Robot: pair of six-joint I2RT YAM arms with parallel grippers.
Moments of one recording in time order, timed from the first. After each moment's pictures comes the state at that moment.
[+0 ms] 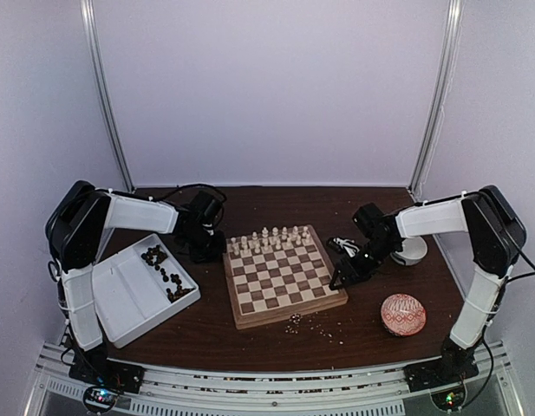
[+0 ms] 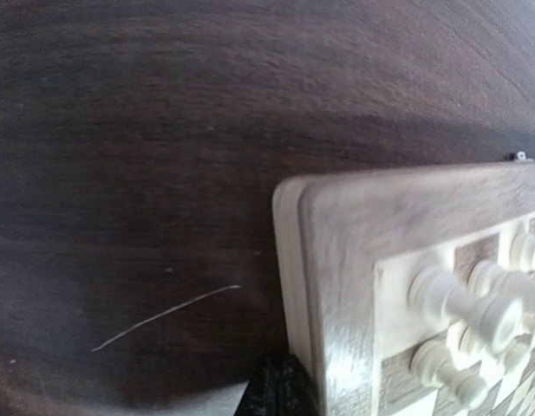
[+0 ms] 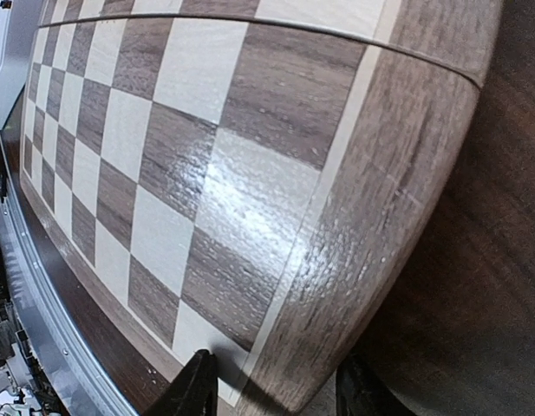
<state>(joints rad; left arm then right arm) -0.59 1.98 1.26 -0.38 0.02 -0.74 0.45 1.80 1.04 -0.57 -0.55 -0.01</state>
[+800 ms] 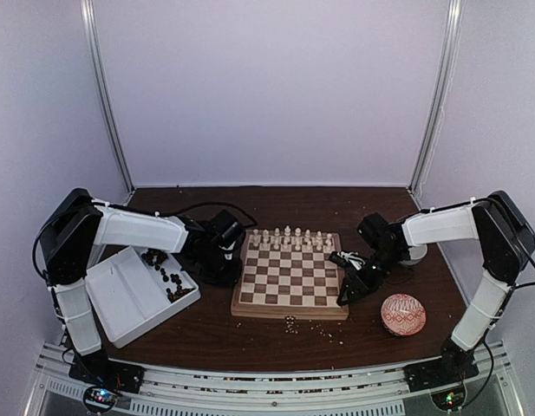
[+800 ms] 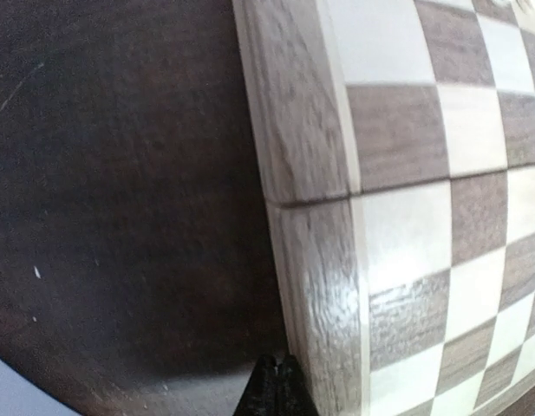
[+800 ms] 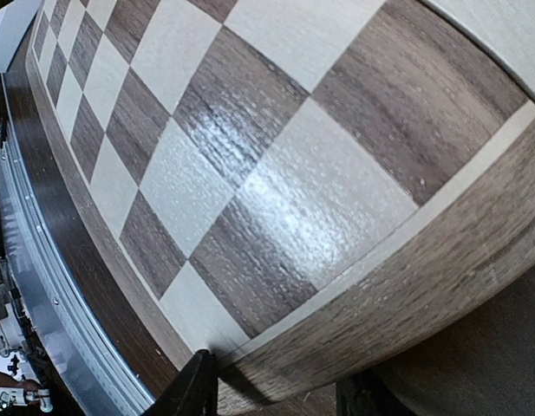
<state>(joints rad) -0.81 1.89 1.19 -0.48 0.02 -0.62 0.48 1.72 0.94 -0.64 -0.58 -0.10</state>
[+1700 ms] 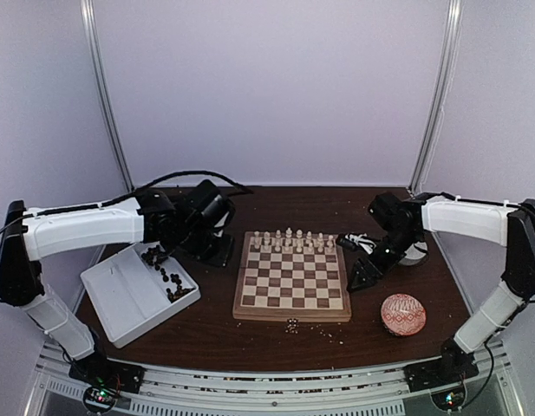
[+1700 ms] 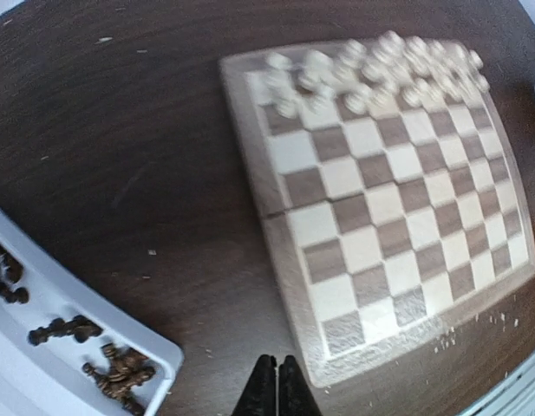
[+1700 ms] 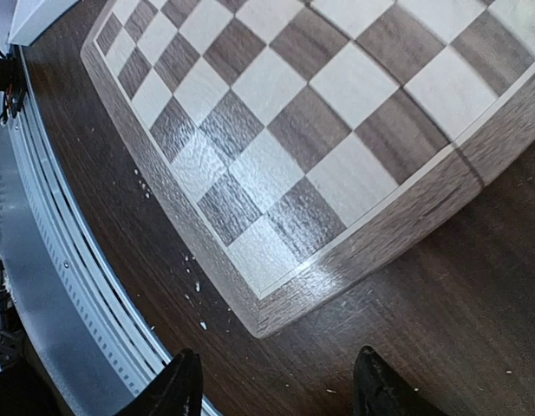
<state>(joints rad) -0.94 1.58 1.26 -0.70 -0.19 -0.55 0.45 1.57 1.05 -0.90 -0.52 -0.23</state>
